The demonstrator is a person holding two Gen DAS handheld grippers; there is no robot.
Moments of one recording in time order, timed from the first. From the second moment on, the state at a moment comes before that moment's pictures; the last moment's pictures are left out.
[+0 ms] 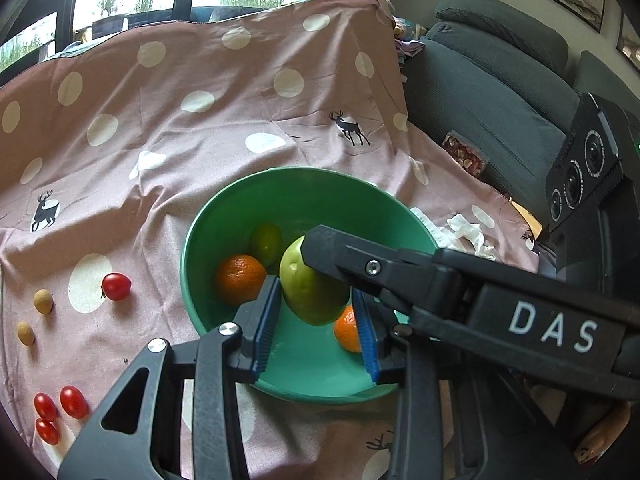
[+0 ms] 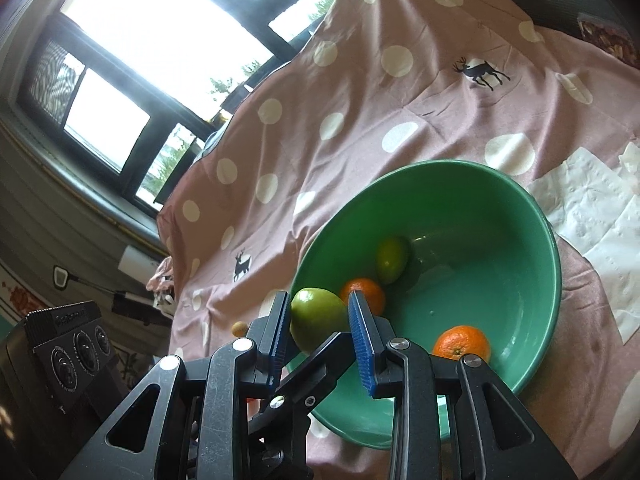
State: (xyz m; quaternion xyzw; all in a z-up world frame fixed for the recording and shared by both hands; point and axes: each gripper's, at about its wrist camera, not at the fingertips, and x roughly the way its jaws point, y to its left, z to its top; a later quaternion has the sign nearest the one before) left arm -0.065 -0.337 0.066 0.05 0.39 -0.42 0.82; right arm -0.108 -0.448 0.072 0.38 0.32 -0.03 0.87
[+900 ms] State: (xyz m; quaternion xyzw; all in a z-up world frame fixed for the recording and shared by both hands) left arm -0.055 -0.347 0.049 0.03 0.43 -0.44 0.79; right arm -0.105 -0.453 0.063 0.38 0.35 -0.08 0.85
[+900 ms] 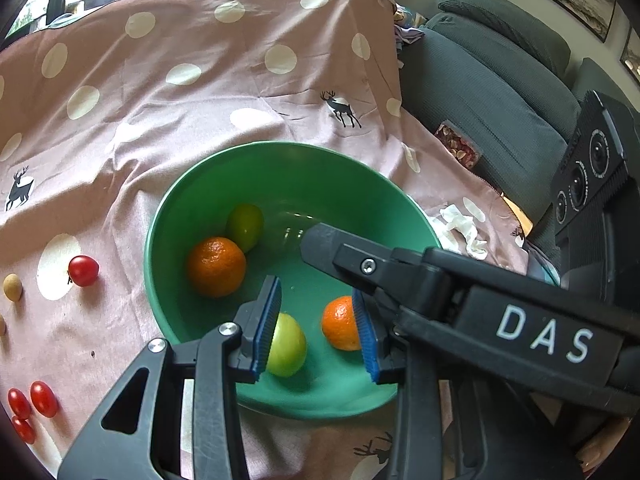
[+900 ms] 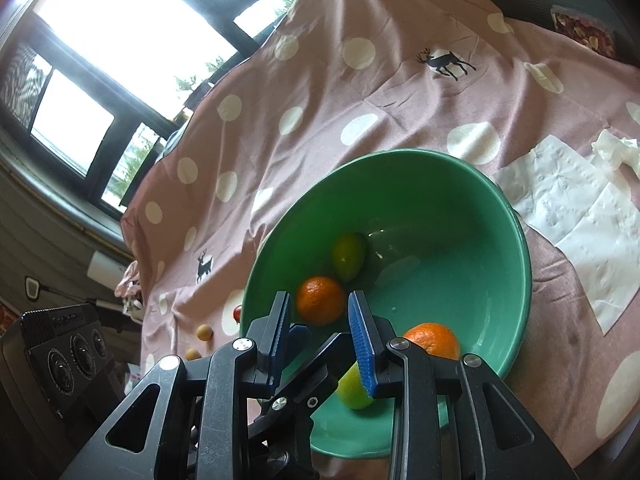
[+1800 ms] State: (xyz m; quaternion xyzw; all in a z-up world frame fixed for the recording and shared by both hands) left arm -0.041 -0.151 0.069 -0.03 0.43 -0.19 0.88; right arm -0.070 -0.376 0.087 0.27 0.37 -0.06 0.89
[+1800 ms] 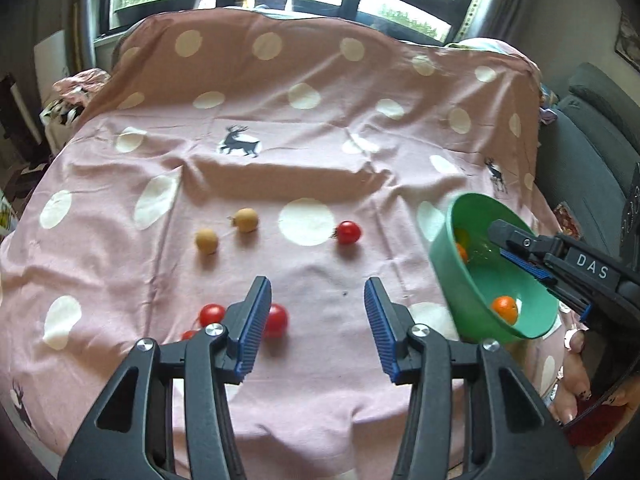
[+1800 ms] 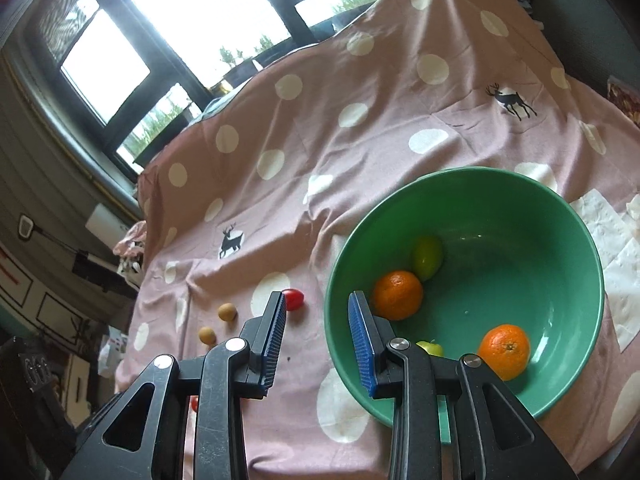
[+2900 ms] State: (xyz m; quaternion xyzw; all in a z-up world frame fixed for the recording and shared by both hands) left arm -0.014 -0.097 -0.013 -0.06 0.52 -0.09 0.85; right arm 0.002 -0.241 0.001 0.17 0.54 0.07 0.82
